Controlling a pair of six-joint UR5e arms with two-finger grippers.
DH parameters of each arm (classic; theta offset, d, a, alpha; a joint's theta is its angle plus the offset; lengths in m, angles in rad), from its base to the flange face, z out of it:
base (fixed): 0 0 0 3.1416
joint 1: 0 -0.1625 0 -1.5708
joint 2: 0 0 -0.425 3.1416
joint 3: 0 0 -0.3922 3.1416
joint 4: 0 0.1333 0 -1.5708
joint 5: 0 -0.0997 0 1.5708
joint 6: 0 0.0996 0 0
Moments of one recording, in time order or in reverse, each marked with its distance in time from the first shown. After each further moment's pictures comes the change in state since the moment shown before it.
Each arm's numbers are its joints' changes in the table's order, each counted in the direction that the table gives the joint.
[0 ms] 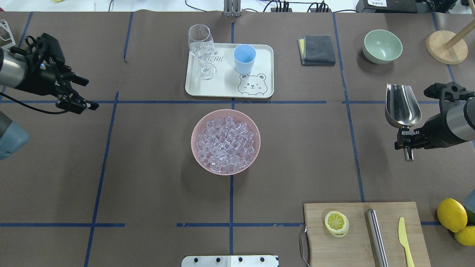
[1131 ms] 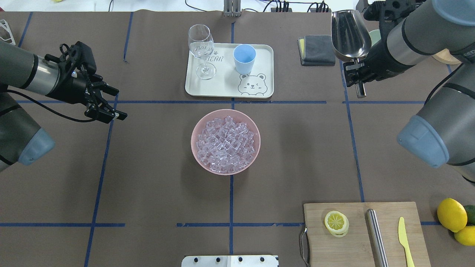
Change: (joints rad) left arm -0.066 -0.062 0.028 -0.003 0.013 -0.090; right arm -0.069 0.504 0.034 -0.421 0.076 -0.226
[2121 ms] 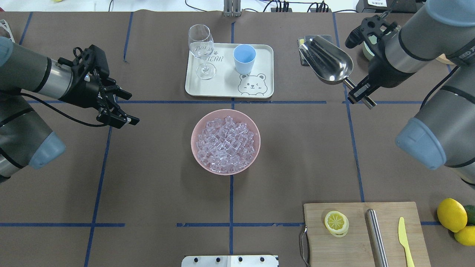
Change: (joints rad) left arm -0.049 -0.032 0.011 -0.008 -0.002 0.001; right arm 0.045 -0.006 -0.005 -0.112 -0.040 -0.594
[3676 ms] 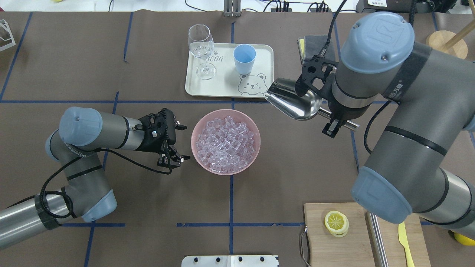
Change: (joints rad) left arm -0.320 -0.082 -0.112 -0.121 -0.409 0.245; right arm 0.217 0.182 -0.070 -0.370 0.265 -0.201
